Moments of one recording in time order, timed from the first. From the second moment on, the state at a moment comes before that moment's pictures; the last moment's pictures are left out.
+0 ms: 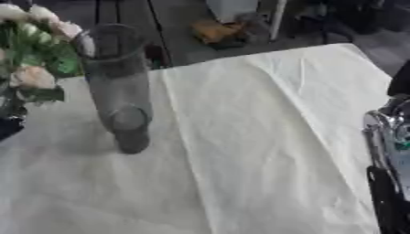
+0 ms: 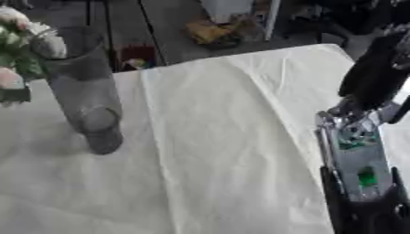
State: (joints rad) left arm -0.90 0.59 -0.30 -1.19 -0.40 0.52 0.00; right arm -0.56 -0.33 -0.17 -1.99 0.12 -0.47 -0.72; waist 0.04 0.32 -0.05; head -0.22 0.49
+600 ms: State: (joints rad) left arm -0.93 0.67 -0.20 -1.38 0.01 0.55 0.23; right arm -0.56 -0.33 -0.17 -1.99 0.12 -0.47 -0.72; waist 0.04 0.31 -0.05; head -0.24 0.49
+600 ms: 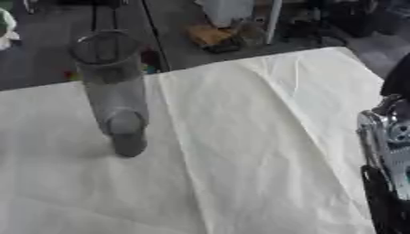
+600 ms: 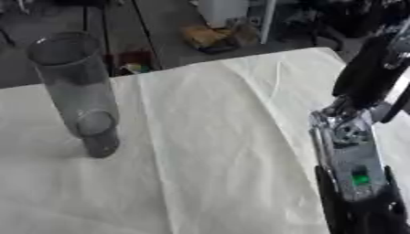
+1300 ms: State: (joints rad) left arm -1.03 0.74 -0.09 -1.48 0.35 0.42 0.57; right arm -0.56 -0.33 -0.17 -1.99 0.12 -0.47 -0.72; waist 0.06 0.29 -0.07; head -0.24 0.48
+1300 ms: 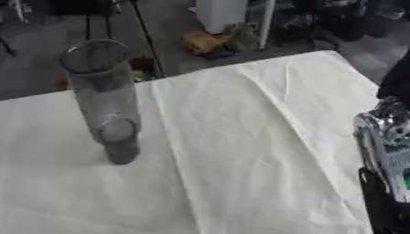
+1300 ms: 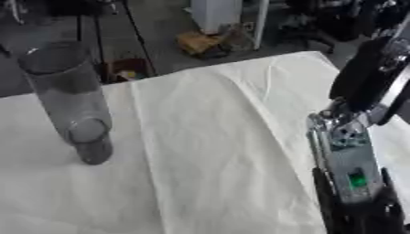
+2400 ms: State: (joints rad) left arm -1.19 0.71 -0.08 -1.41 0.63 0.14 0.82; right arm -0.57 -0.34 -0.15 -1.99 0.09 -0.48 -0.69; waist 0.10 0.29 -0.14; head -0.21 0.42
